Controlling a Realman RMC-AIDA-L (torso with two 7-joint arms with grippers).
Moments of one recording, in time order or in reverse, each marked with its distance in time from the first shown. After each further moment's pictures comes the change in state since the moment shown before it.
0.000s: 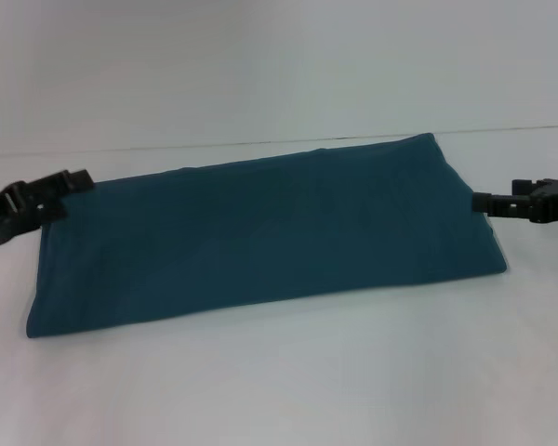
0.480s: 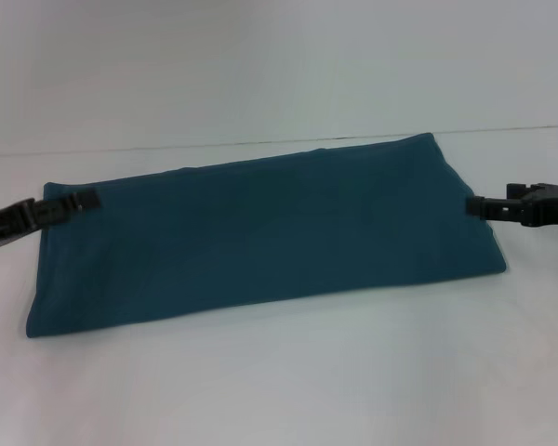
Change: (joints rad) left arm 0.030 -0.025 0.060 0.075 0.000 -0.001 0.140; right arm -0.003 0.026 0.002 0.006 -0.004 0.043 -0.009
